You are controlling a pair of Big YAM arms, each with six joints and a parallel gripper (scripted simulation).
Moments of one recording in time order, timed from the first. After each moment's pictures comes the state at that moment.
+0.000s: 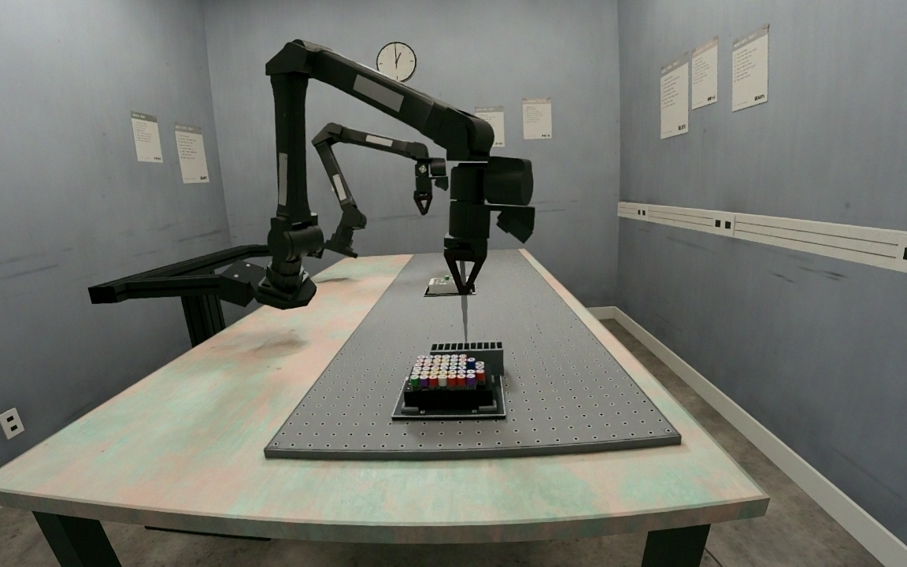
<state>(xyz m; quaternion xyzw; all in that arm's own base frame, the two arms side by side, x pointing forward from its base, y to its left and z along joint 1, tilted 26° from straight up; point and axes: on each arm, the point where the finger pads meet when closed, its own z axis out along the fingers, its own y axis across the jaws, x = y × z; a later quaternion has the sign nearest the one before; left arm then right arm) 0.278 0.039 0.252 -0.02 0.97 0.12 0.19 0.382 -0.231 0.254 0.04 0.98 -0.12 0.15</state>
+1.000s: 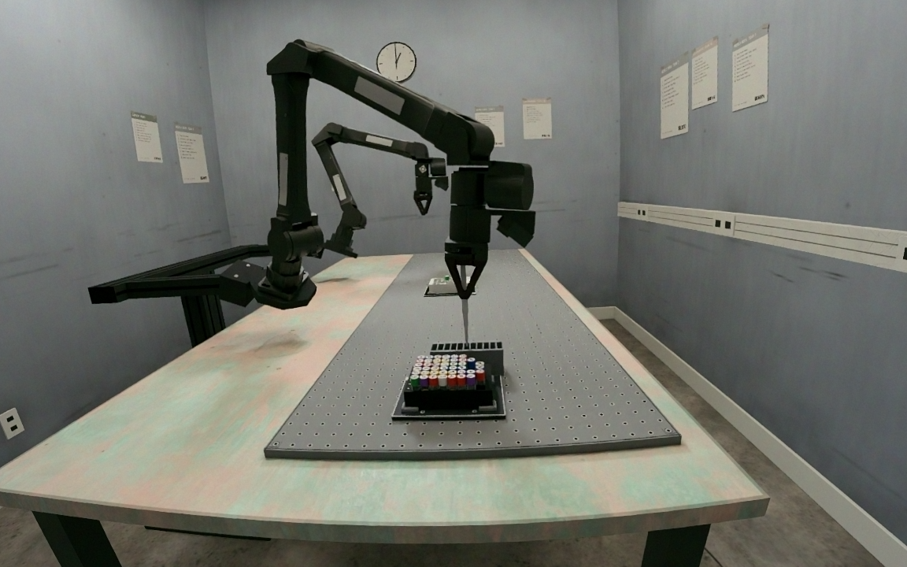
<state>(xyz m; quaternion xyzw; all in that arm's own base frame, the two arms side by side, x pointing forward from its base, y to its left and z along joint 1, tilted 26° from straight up) 0.278 0.039 0.252 -0.02 0.97 0.12 0.19 0.385 -0.233 0.248 0.04 0.98 -0.12 0.15</state>
